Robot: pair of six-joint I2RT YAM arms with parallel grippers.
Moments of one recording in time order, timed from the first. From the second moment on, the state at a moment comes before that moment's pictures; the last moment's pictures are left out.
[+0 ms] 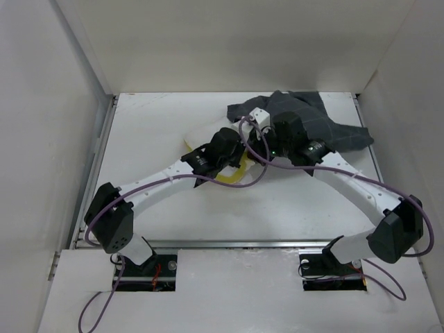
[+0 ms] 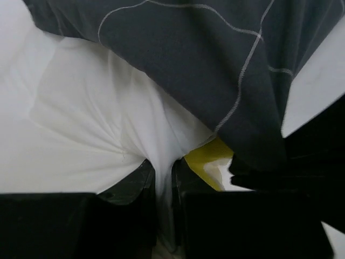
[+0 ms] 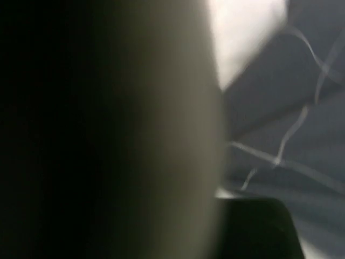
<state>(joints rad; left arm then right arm) -0.85 1.52 1.15 -0.16 -0.25 -0.12 0.63 1.41 1.21 -0.42 -0.27 -0.03</state>
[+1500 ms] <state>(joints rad) -0.49 2.33 1.98 -0.28 0.04 -0.22 0.29 2.27 2.20 -0.73 0.43 0.19</state>
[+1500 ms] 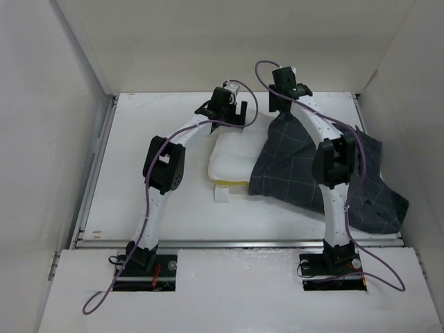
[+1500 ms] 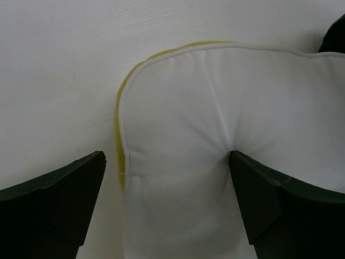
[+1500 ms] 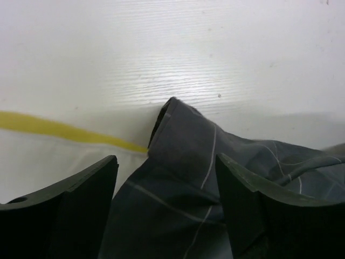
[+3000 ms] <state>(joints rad) -0.56 1.61 1.27 0.17 0.26 -0.30 0.50 2.12 2.49 -0.79 -0.46 0.11</state>
